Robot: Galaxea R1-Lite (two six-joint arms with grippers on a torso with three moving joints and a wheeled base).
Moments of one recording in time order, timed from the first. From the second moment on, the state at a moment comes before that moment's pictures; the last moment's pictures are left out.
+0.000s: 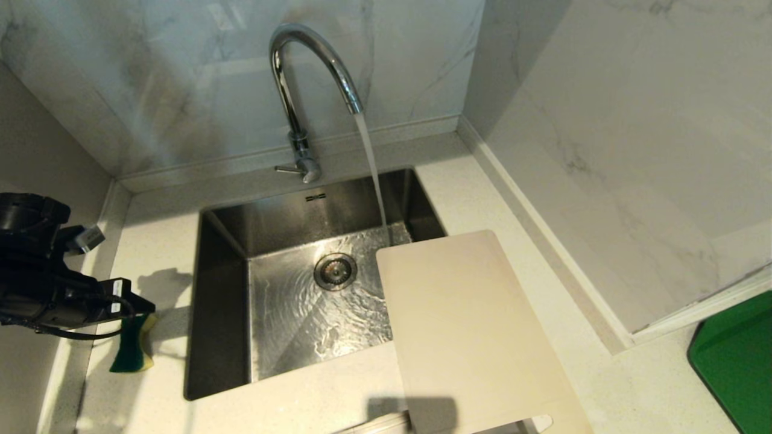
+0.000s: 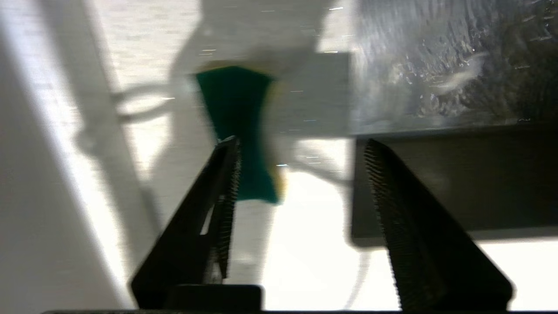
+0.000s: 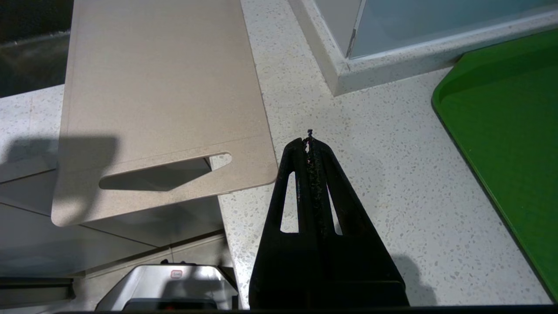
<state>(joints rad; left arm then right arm) 0.08 1.61 -0.97 0.21 0.00 -0.16 0.00 0.00 0.00 0.00 0.00 0.02</state>
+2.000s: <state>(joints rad) 0.19 1.61 -0.96 0.12 -0.08 -0.15 0.00 0.00 0.00 0.00 0.00 0.02</state>
